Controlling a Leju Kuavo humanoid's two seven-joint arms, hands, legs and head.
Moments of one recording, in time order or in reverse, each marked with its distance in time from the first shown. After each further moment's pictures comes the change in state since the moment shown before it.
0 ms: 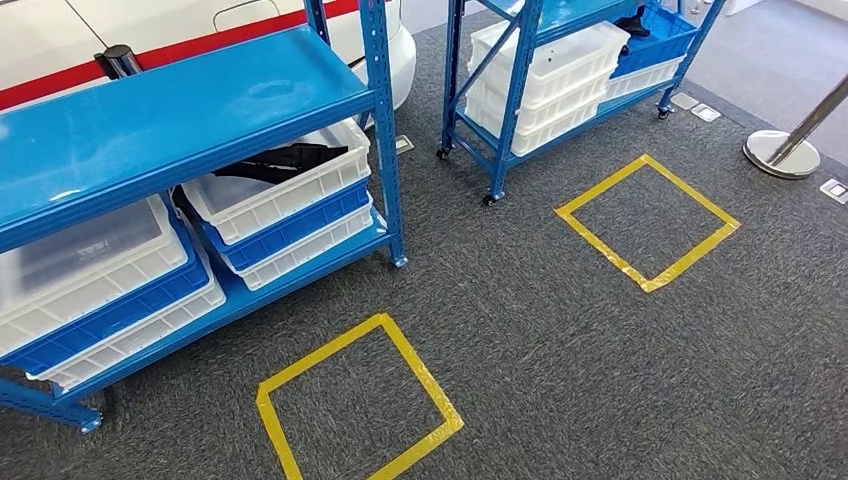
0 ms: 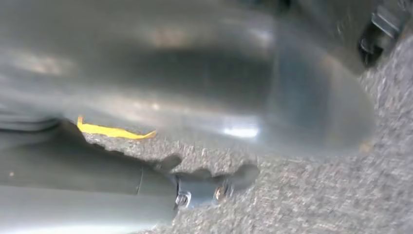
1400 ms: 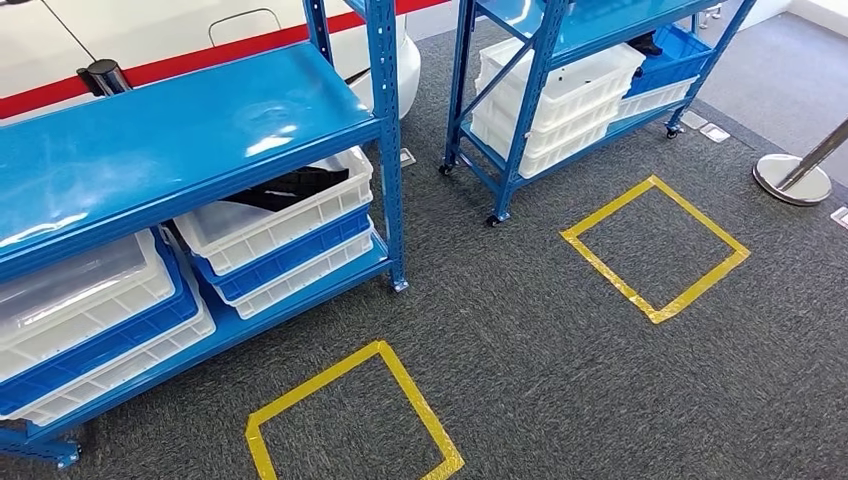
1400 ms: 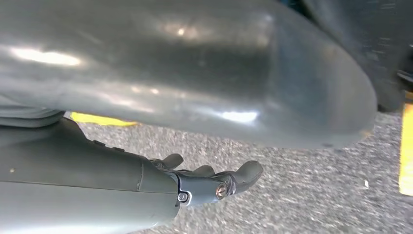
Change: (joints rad) left arm -0.002 -0.007 0.000 0.000 0.001 0.006 -0.022; right arm 0.003 -0.005 -0.010 0.003 0.012 0.024 -0.009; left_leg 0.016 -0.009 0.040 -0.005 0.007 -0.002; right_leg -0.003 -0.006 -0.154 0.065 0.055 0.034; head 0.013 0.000
